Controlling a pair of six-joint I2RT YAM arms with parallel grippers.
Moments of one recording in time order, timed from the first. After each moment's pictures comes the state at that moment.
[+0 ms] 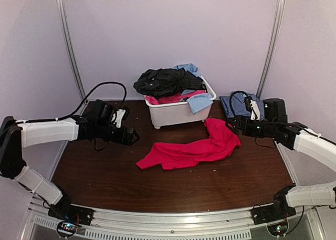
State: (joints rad) left arm -0.53 1.39 0.87 -0.21 0.17 -0.25; right arm 0.35 0.99 0.70 -0.21 -0.27 0.45
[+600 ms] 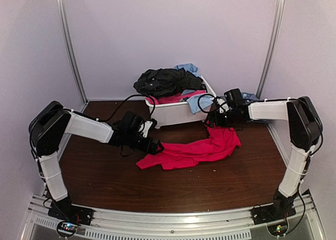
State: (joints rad) left arm -0.69 1.87 1.01 0.05 0.25 -0.27; right arm 0.35 1.83 1.22 -0.21 -0.21 0.26
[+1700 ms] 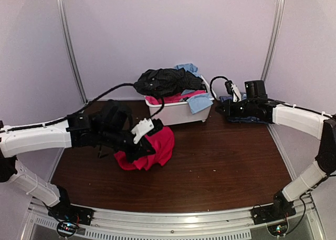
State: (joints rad) left arm -0.96 1.32 1.06 -0.43 0.18 0.13; right arm 0.34 1.45 1.07 -0.12 -0.41 0.31
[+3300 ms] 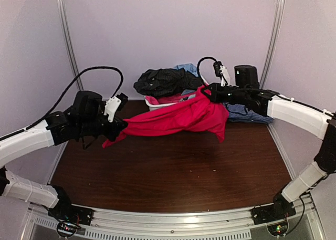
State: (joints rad) left arm -0.75 1.17 0.94 -0.43 -0.11 0.01; right arm 0.54 1.57 1.31 -0.12 -0.19 0.33
